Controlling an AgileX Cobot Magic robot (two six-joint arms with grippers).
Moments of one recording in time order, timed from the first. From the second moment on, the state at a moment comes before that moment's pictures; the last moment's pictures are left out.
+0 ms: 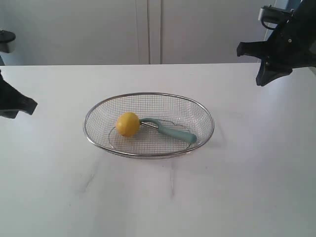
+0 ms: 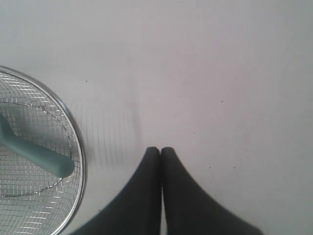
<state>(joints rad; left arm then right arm) -0.28 1.29 -0.99 0.07 0.82 0.02 0.04 1.88 -1.64 0.18 1.09 0.05</state>
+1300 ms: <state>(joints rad) 0.04 0.34 -0.13 -0.03 0.44 -0.05 0.04 1.88 -1.64 0.18 1.09 0.06</state>
